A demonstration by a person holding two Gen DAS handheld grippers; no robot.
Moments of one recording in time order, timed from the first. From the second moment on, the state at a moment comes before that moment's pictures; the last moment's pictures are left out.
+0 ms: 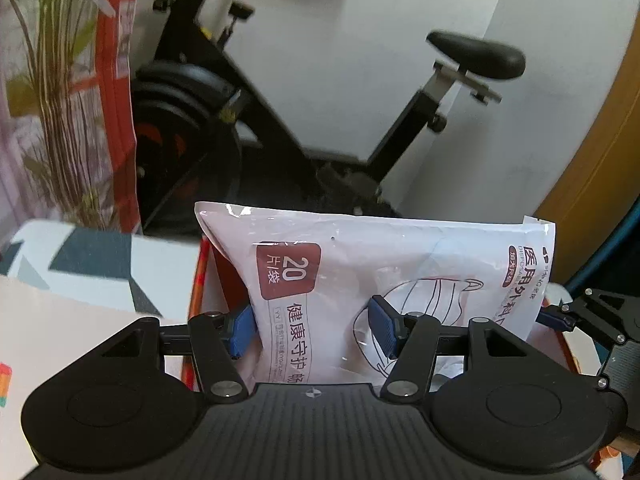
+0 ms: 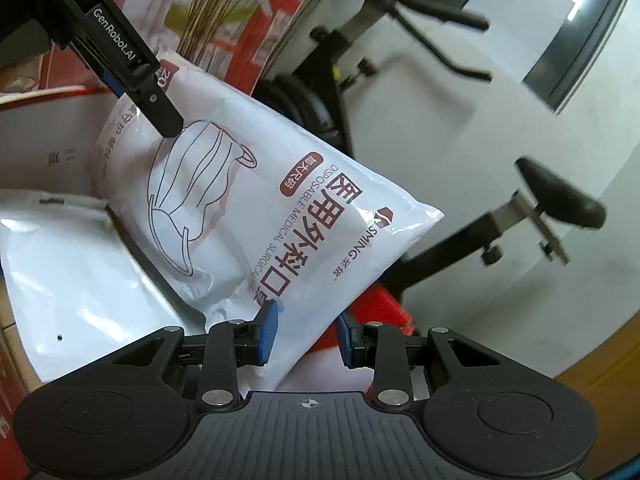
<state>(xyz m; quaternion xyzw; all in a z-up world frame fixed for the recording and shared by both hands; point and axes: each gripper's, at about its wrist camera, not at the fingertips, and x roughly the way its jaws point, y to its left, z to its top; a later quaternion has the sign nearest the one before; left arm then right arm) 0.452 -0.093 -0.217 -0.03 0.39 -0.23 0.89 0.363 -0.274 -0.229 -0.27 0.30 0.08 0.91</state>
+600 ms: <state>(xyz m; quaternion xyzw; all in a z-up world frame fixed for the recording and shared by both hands) 0.441 -0.093 -0.199 0.01 0.38 -0.23 0.90 0.357 -0.299 -0.193 -0.14 0.33 0.05 0.93</state>
